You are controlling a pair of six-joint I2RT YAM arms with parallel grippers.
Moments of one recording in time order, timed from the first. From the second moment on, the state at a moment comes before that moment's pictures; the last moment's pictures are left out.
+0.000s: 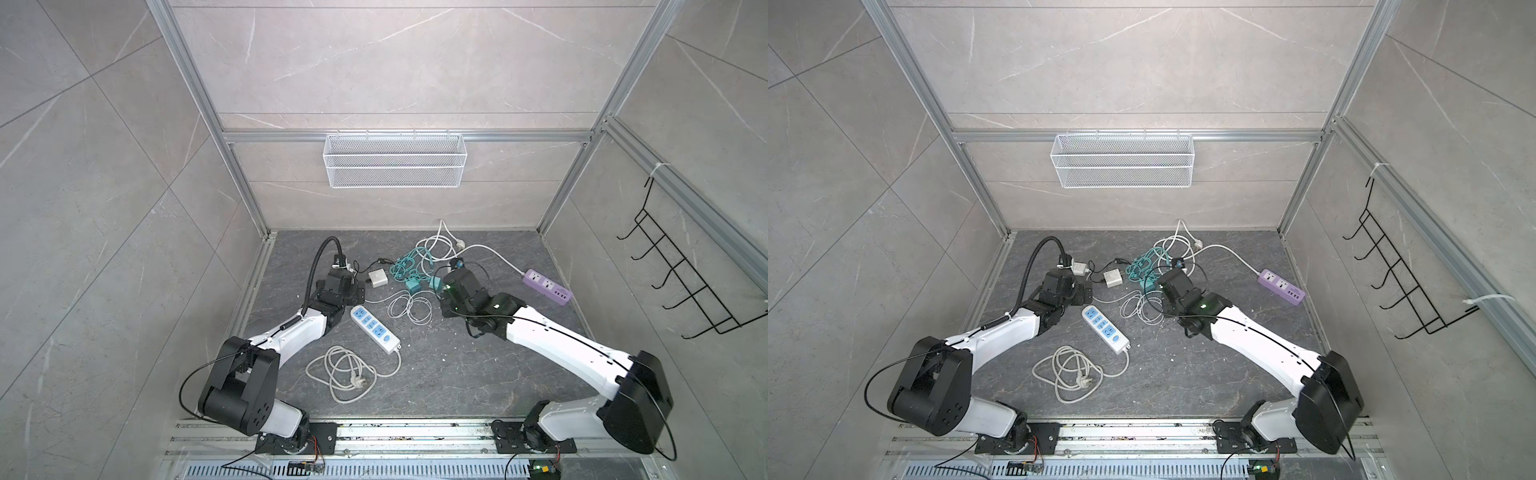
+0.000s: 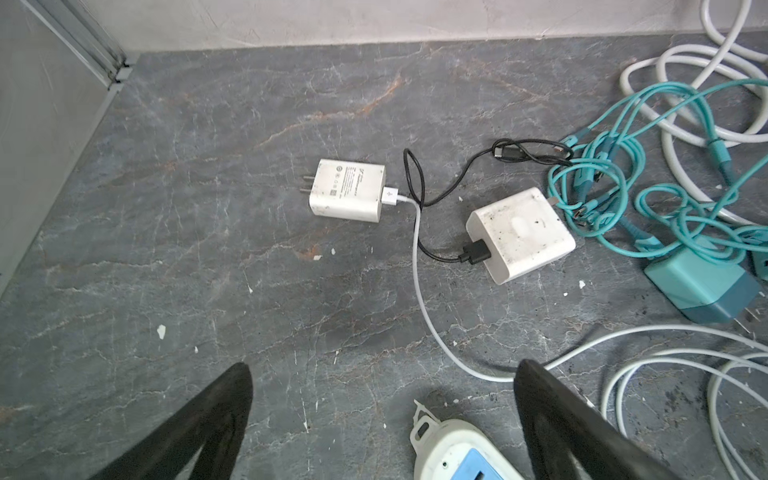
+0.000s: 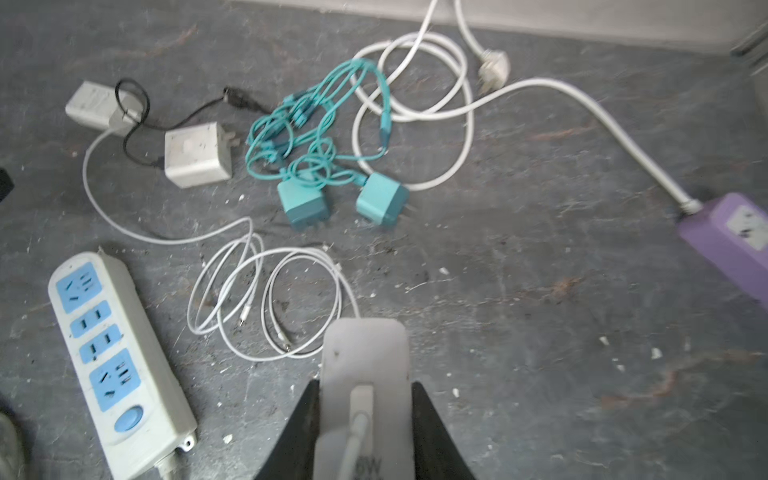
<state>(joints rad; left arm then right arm) -0.41 1.48 0.81 -0.01 -0.30 -0.21 0.74 1.43 1.09 -0.55 0.38 0.42</state>
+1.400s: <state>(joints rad) -0.31 1.68 0.76 0.24 0.00 -0.42 1.09 1.76 1.19 -0.32 0.18 0.93</state>
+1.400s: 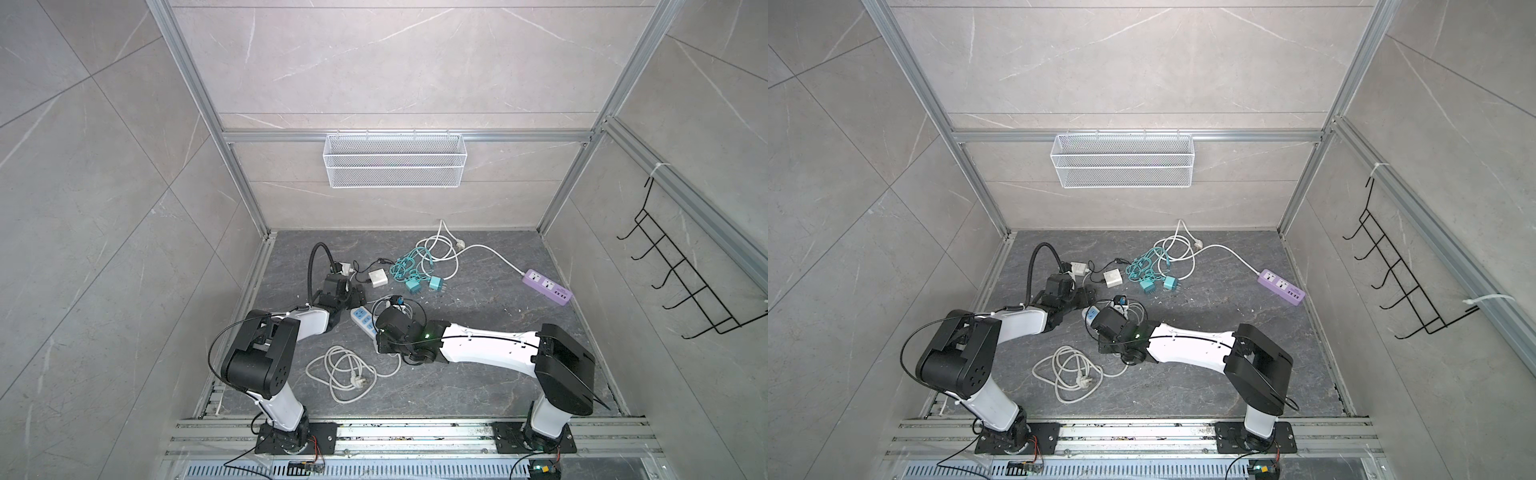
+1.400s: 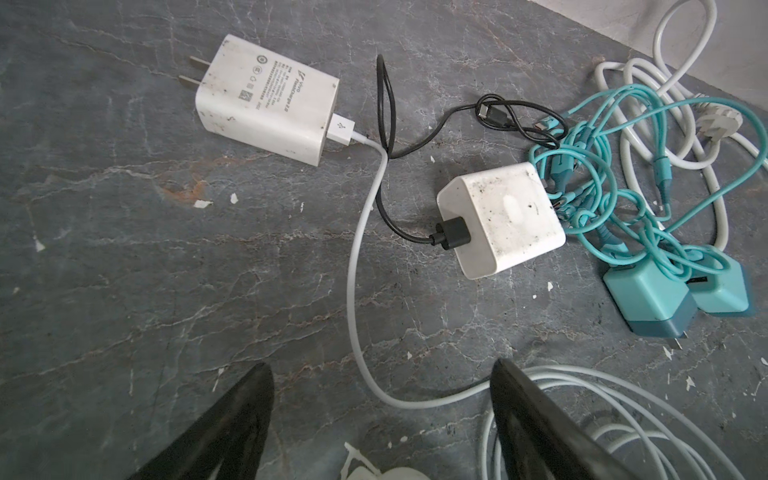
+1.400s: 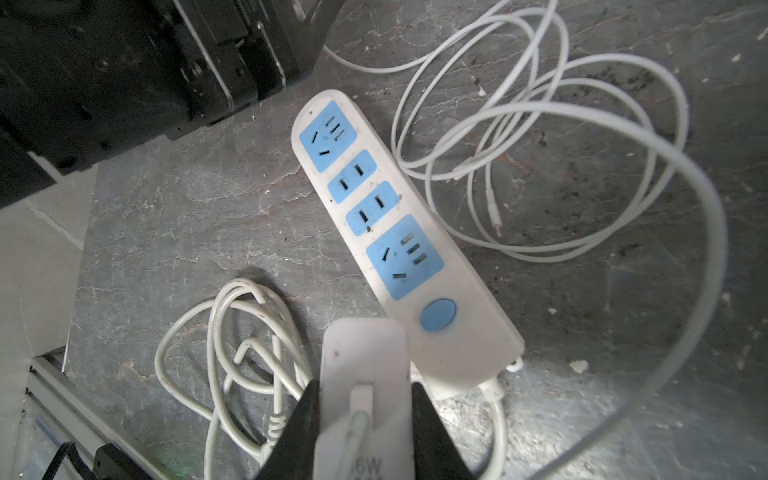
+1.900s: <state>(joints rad) -0.31 1.69 0.76 0.26 0.04 -0.42 1.04 1.82 1.19 -0.35 0.15 0.92</state>
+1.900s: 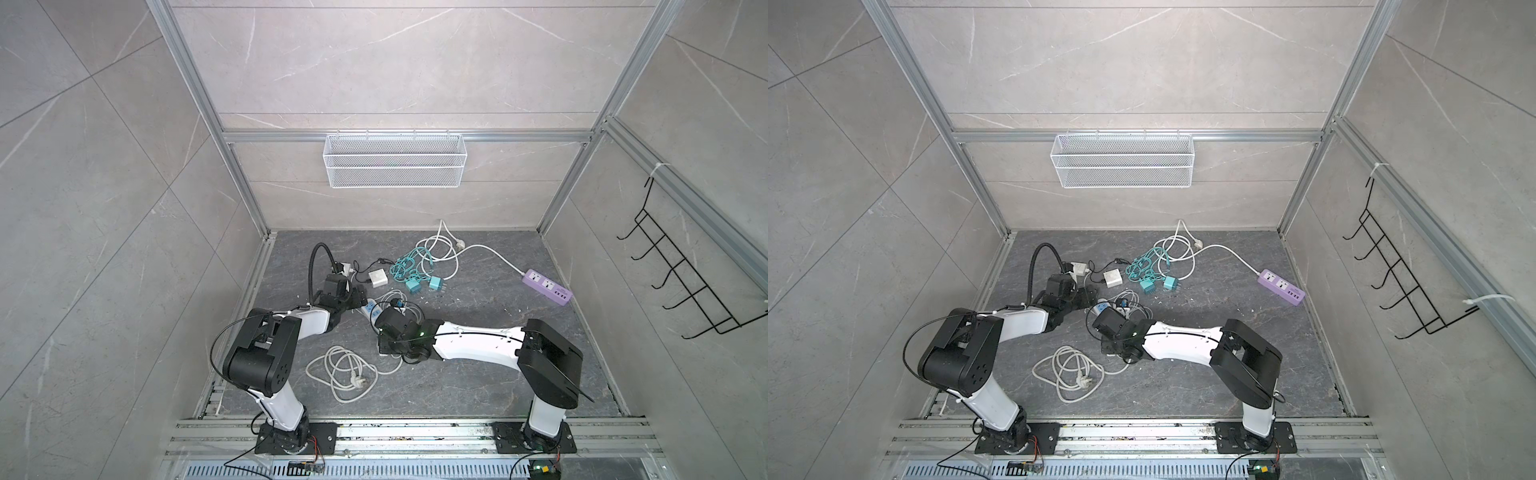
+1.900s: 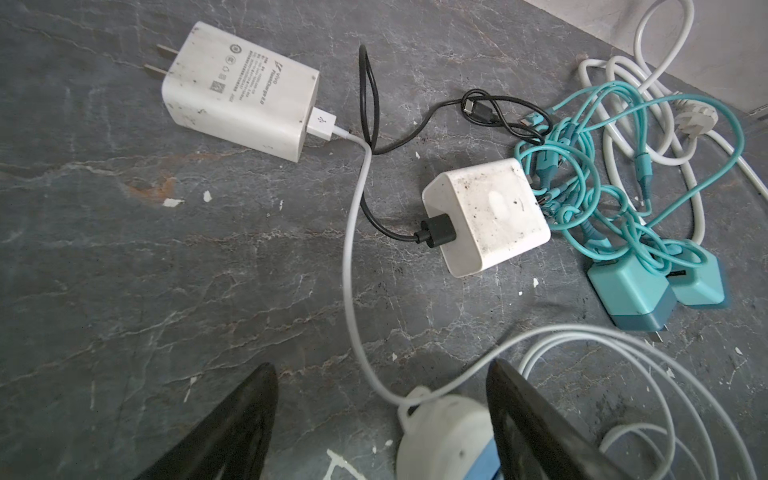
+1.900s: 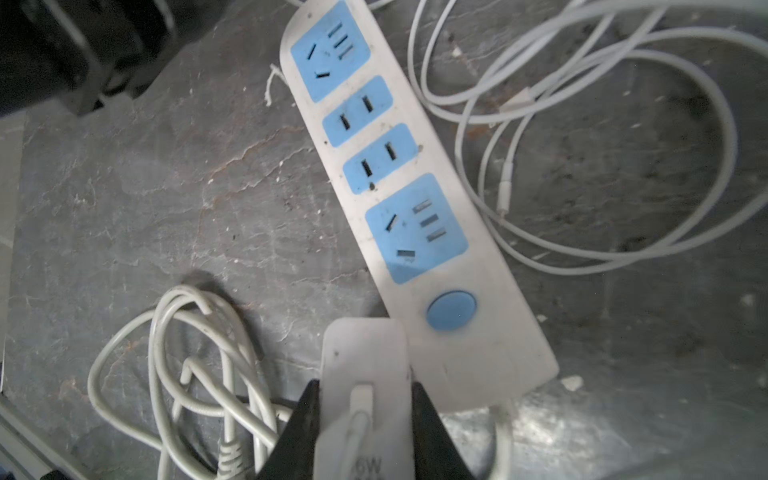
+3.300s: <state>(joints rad) -0.62 1.61 0.87 -0.02 0.02 -0.49 0.66 1.69 1.12 -0.49 0.01 0.60</state>
